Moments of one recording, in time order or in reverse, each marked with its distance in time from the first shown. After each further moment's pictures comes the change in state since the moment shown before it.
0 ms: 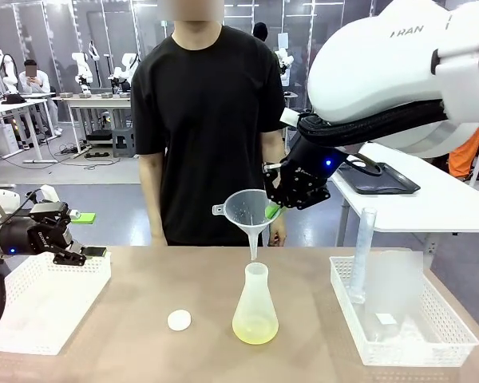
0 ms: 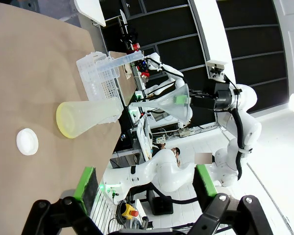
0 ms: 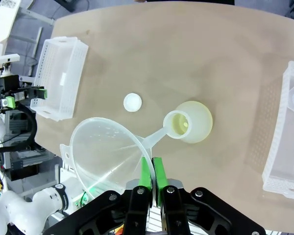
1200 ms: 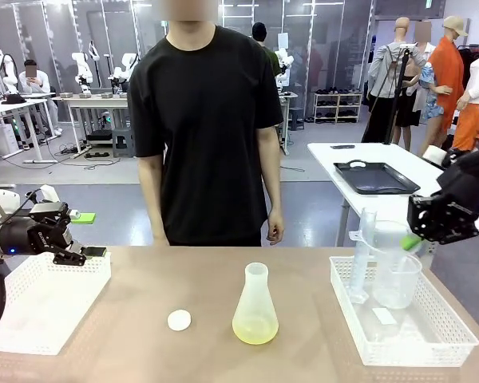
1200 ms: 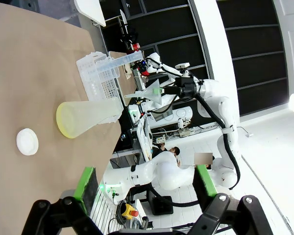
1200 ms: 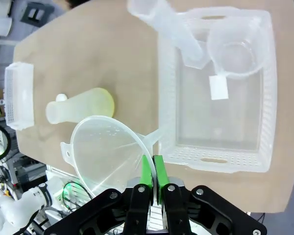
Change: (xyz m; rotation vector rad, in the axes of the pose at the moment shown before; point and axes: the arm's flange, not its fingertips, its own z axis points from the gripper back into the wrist) left arm 0.000 0.000 0.000 0.000 0.000 0.000; right arm -0.029 -0.247 0.056 -0.033 0.027 -0.219
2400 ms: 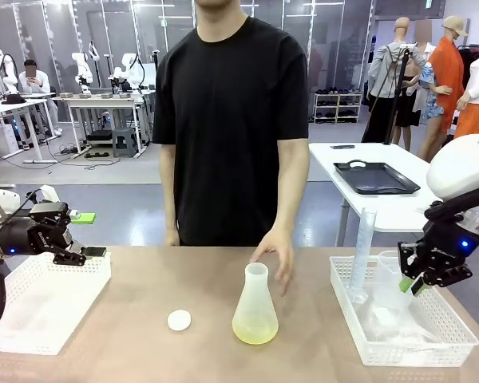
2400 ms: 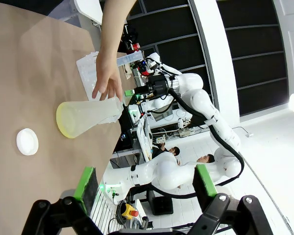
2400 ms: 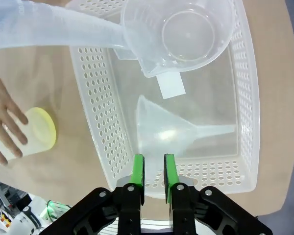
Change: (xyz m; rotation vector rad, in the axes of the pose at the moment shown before) left arm 0.000 0.000 0.000 0.000 0.000 0.000; right arm 0.018 -0.049 -0.094 -0.184 0.102 -0.148
